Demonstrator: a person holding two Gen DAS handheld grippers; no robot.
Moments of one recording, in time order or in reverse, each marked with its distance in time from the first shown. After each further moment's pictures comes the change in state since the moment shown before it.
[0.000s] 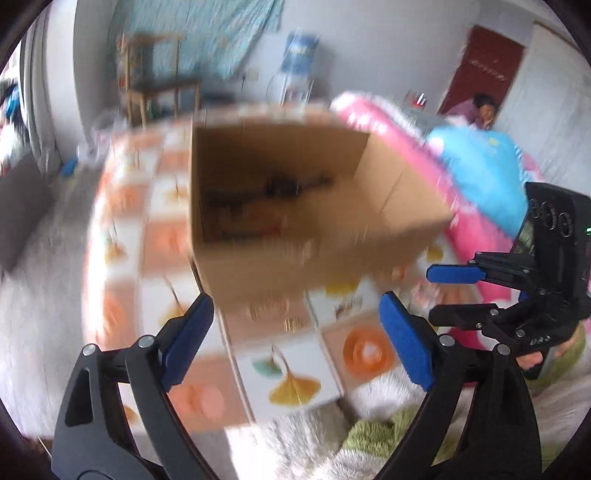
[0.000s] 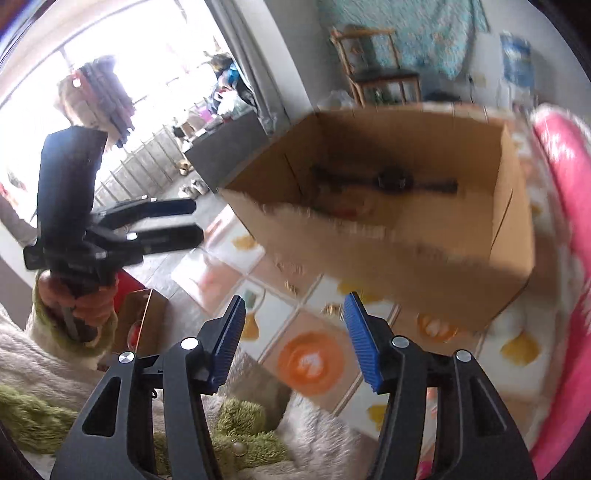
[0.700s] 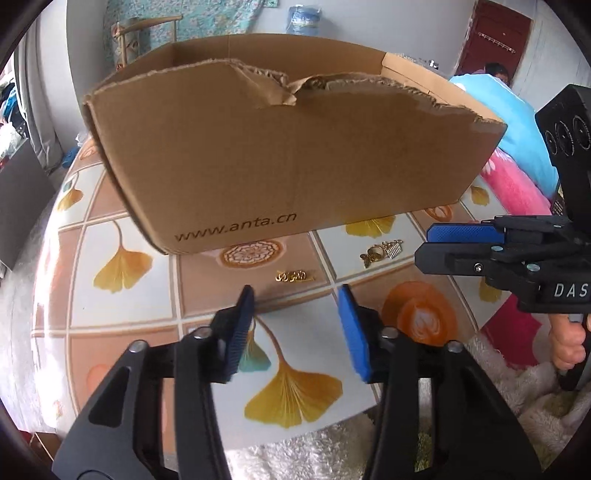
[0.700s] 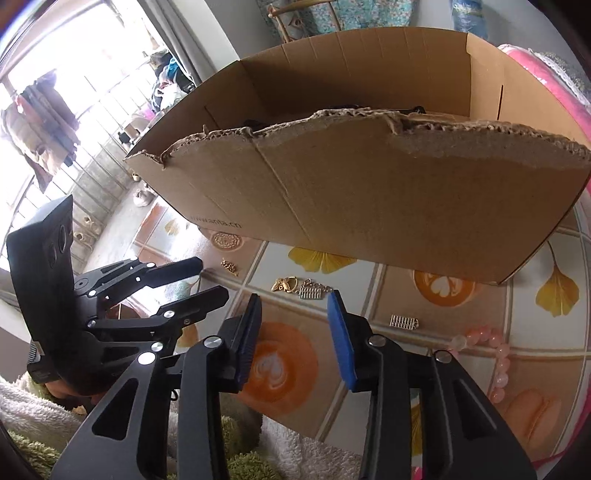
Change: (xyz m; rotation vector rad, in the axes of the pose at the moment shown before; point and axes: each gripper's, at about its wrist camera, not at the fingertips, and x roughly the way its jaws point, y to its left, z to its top) left arm 0.087 -0.009 -0.045 0.054 0.014 0.064; right arm 0.069 -0.030 -0.017 0.155 0.048 -0.128
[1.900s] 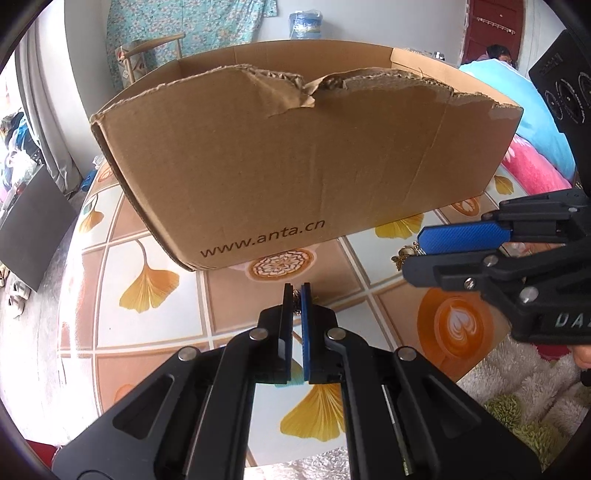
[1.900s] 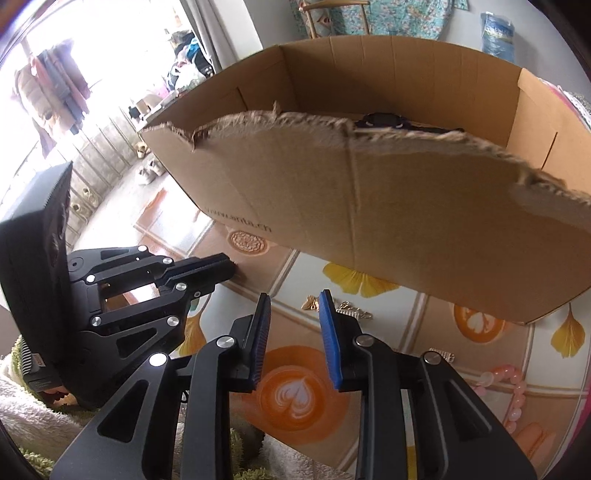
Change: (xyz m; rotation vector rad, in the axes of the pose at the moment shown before) left arm 0.001 -0.003 -0.001 0.078 -0.028 0.118; right arm 0.027 0.044 0.012 -0.130 0.023 -0.037
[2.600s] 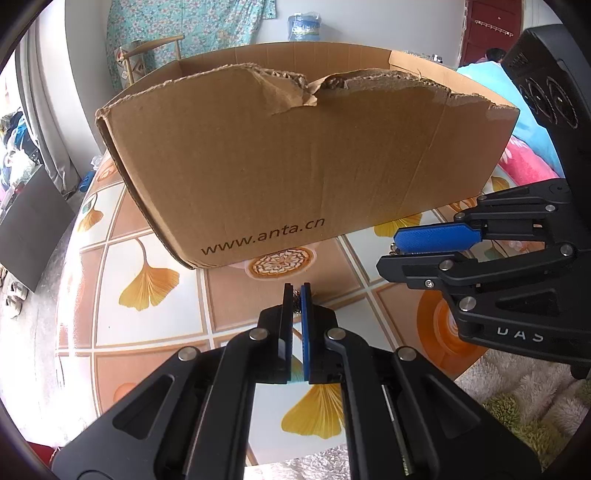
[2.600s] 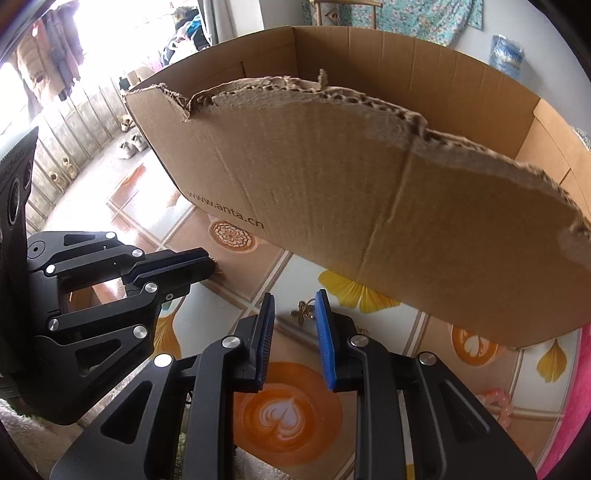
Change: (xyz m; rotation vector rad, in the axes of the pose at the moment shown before) left arm -0.002 0.003 -0.003 -0.003 -0.009 -0.012; right arm 0.017 0.014 0.010 -0.109 0.032 -0.119
